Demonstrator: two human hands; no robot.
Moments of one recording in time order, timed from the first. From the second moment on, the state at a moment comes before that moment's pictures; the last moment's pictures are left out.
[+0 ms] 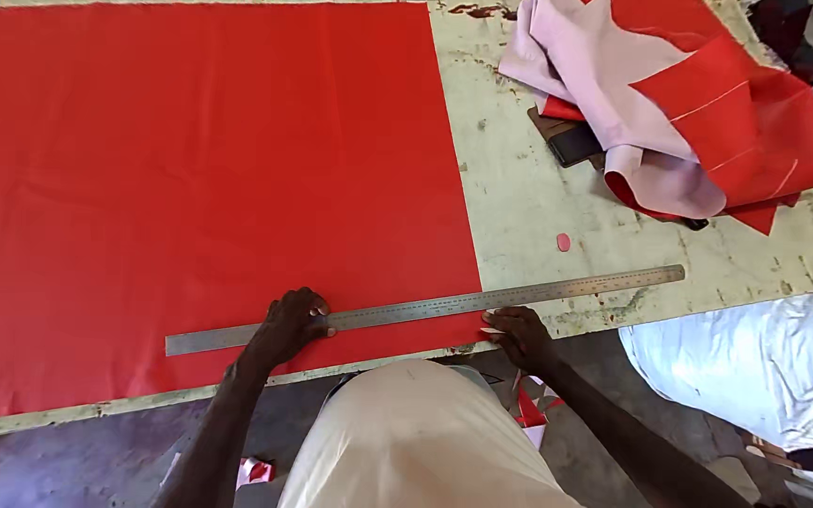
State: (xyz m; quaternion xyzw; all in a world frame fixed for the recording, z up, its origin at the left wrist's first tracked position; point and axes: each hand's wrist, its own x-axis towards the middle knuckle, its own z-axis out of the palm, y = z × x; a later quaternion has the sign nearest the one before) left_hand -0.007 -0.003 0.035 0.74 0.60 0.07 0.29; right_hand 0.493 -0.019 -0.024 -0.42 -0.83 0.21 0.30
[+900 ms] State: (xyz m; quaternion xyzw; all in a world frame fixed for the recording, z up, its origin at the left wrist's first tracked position) left_hand -0.008 -0.002 0.031 0.74 0.60 0.06 0.29; right_hand 0.494 -0.019 -0.022 -0.41 -0.83 0.21 0.31
